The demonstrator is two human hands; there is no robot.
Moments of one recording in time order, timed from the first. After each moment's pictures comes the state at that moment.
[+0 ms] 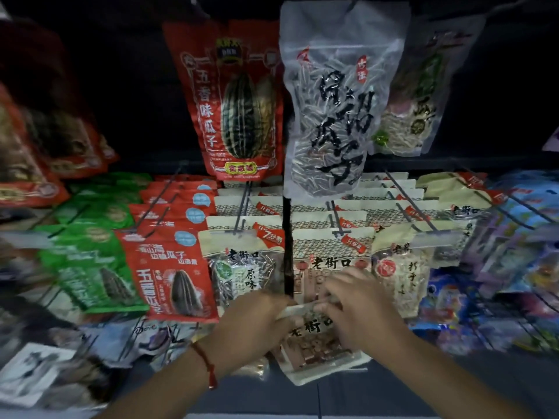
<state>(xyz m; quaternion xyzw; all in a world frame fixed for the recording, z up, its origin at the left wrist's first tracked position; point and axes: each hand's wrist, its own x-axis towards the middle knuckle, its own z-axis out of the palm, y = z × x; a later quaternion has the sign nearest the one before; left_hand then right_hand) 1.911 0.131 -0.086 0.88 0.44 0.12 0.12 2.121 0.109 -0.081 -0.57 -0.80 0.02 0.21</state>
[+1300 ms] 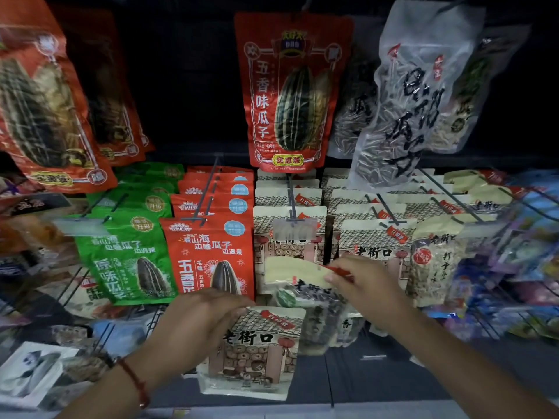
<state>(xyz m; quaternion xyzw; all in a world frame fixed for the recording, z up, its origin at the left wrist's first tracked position) 1.712 0.128 -0.089 0.89 0.39 0.24 0.04 2.021 0.122 -0.070 -0.61 -0.74 0.14 0.25</state>
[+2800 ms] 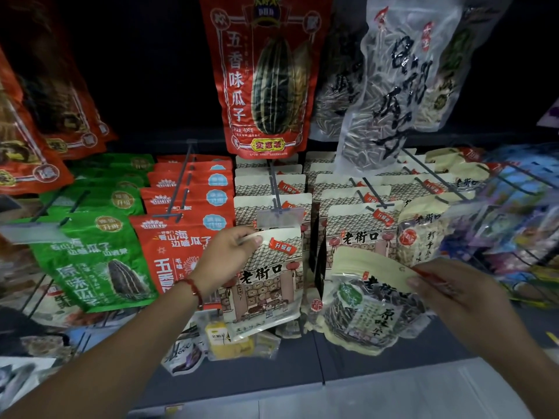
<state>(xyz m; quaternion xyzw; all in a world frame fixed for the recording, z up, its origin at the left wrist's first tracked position) 1.785 0.232 -0.098 0.72 0.49 0.31 0.38 2.099 0.041 -0.053 -0.66 -0.65 0.09 0.36</state>
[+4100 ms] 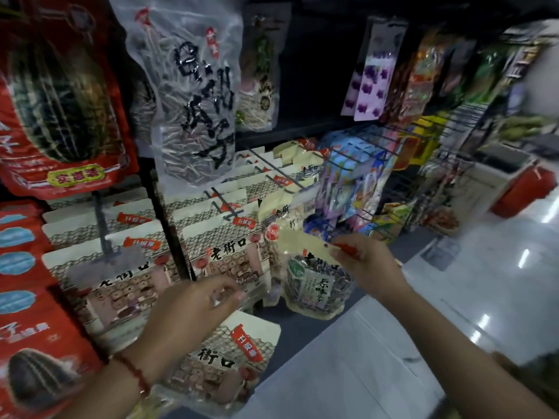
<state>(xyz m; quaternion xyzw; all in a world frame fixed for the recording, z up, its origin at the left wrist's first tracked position) 1.913 0.171 -0.088 0.91 0.32 0.15 0.22 2.188 0.018 -0.064 -0.81 -0.47 0.04 0.34</state>
